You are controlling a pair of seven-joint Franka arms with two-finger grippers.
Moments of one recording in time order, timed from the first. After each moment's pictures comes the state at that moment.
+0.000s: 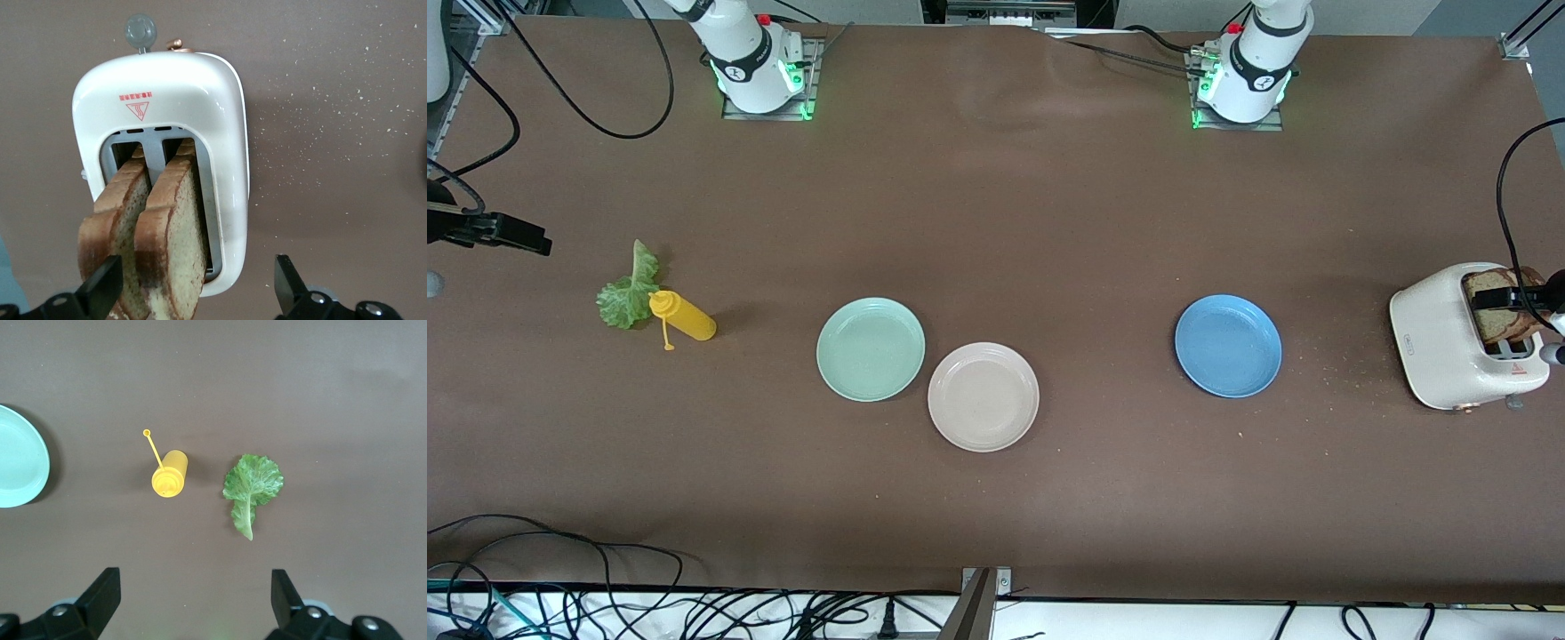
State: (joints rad) left arm 0.47 0.42 -0.13 -1.58 0.25 1.78 0.27; right arm 0.03 0.17 -0.16 -1.52 -0.05 1.54 -0.04
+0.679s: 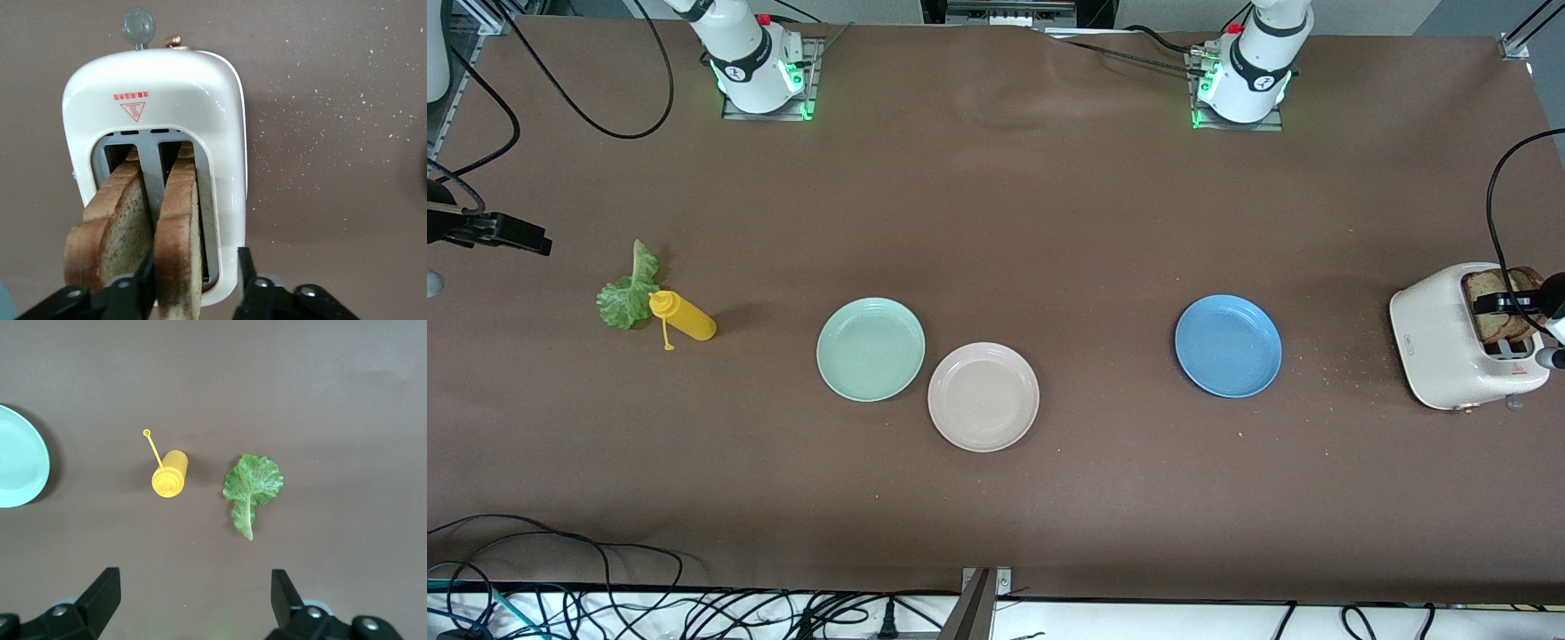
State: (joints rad) left arm 0.47 0.44 -0.13 -1.58 0.24 1.78 0.25; right arm 0.03 0.17 -0.16 -1.52 -0.05 1.54 -0.04
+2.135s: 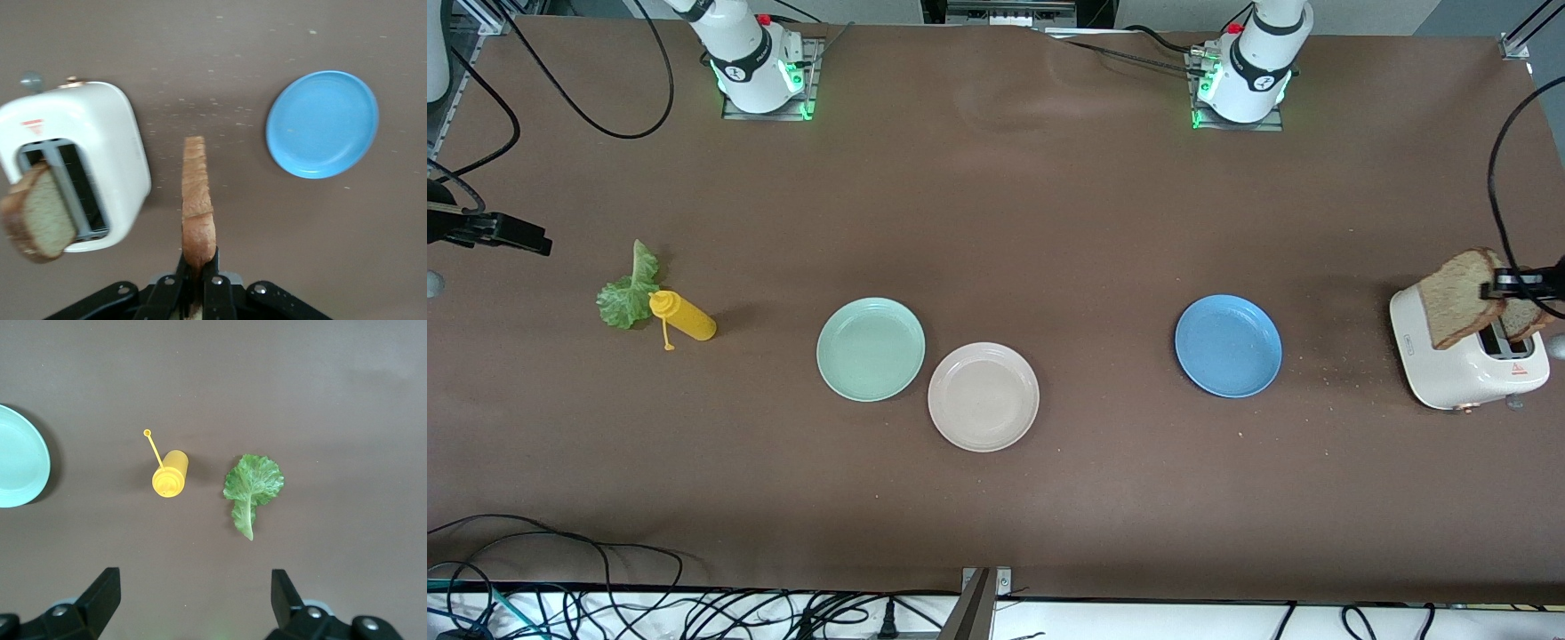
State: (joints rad) left arm 0.30 0.42 -0.16 -1.23 0.03 1.37 0.23; right arm 0.03 0.17 -0.16 -1.52 -0.05 1.54 -0.04
